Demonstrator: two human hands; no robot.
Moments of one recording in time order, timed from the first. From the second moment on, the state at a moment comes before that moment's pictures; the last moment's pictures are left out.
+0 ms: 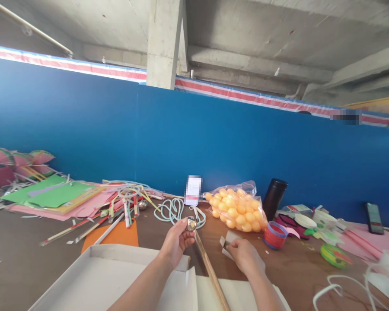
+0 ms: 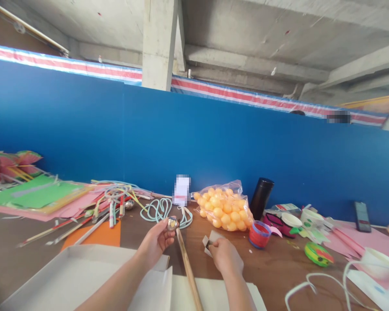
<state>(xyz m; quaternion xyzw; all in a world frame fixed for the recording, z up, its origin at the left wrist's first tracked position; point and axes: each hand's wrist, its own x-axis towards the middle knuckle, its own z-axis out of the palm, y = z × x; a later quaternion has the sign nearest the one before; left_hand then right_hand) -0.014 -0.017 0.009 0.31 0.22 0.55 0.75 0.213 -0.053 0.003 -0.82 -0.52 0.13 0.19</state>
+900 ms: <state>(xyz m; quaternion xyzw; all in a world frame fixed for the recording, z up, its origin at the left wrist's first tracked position) -0.013 -0.017 0.010 0.32 0.22 0.54 0.75 0.206 -0.053 0.002 -0.83 -0.51 0.11 0.20</state>
